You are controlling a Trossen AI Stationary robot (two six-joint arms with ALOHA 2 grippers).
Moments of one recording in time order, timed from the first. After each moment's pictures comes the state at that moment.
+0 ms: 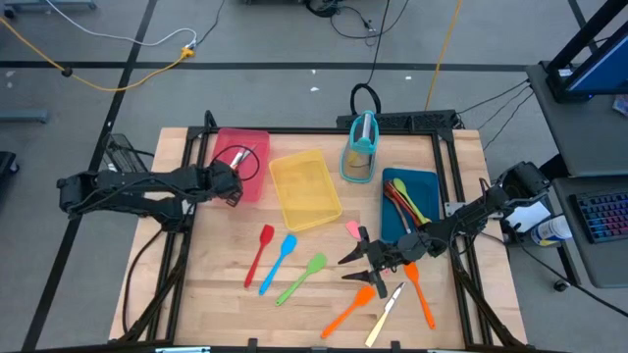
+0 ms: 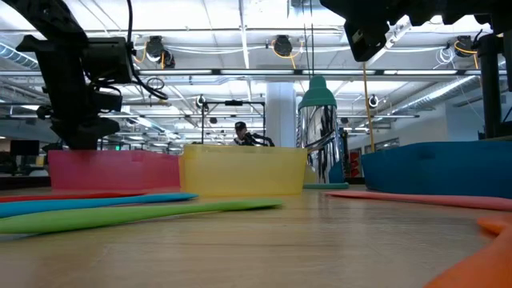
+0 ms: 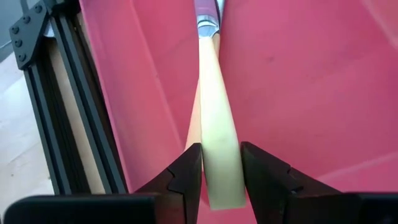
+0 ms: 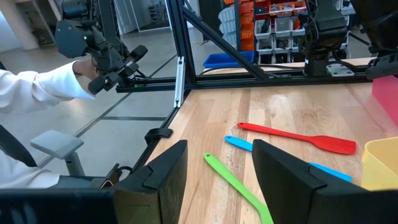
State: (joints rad) left arm 0.31 1.04 0.50 -0.84 -0.52 -0.66; right arm 0.48 1.46 0.59 0.74 0.19 0.21
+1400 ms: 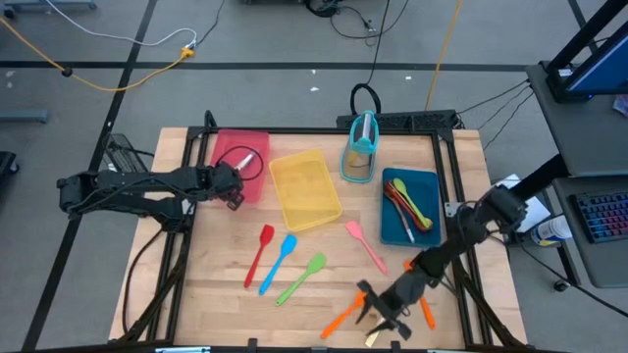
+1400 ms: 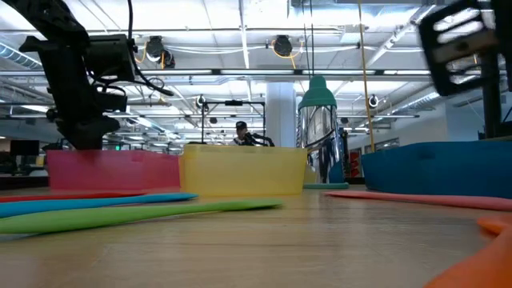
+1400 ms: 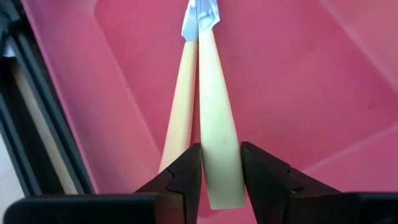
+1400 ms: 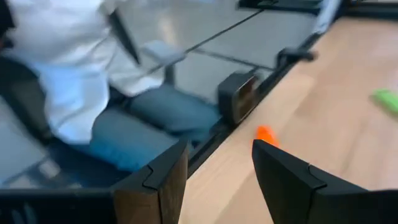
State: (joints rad) left arm 0.31 1.04 0.50 -0.78 -0.44 -0.53; right arm 0.72 1.78 0.63 0.85 -0.05 0.12
